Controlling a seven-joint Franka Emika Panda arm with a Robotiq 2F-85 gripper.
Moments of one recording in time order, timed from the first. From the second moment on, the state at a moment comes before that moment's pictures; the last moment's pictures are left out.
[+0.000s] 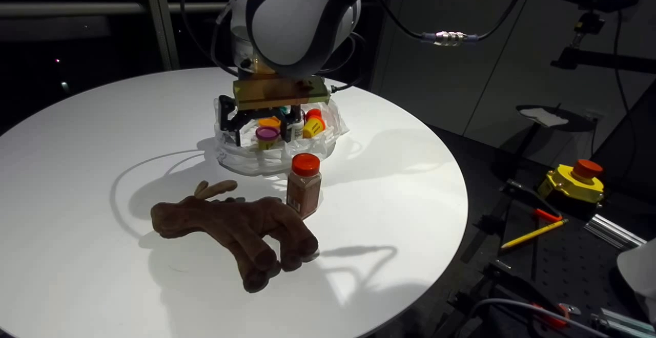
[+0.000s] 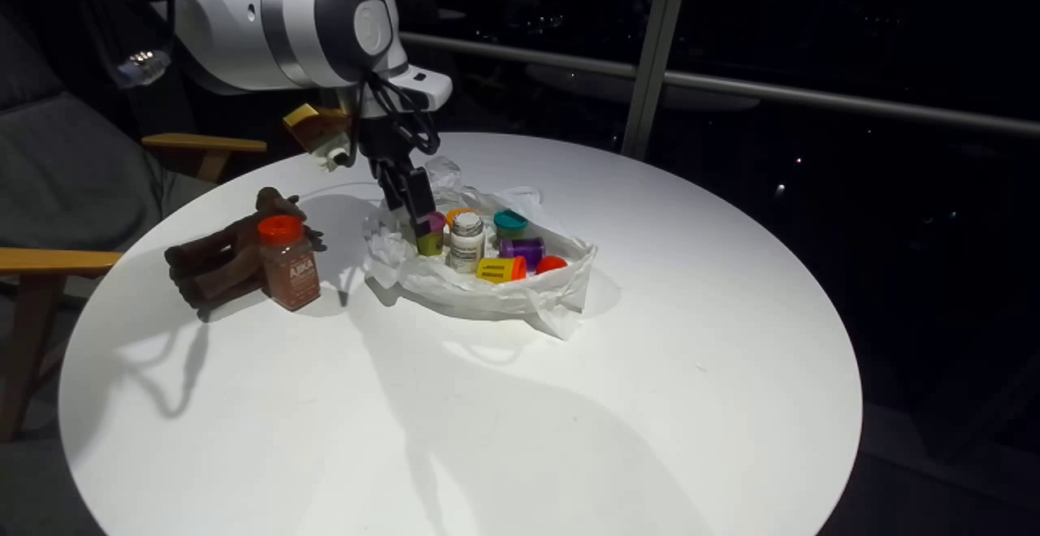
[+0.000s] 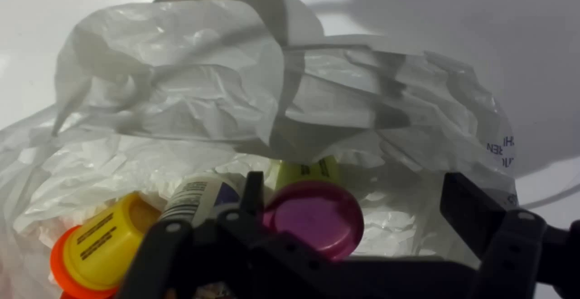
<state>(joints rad) 0.42 0.72 -0.16 -1.79 -0.09 2.62 0.80</state>
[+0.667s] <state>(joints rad) 0.41 0.73 -0.19 -1.79 -0.09 2.62 0.84</state>
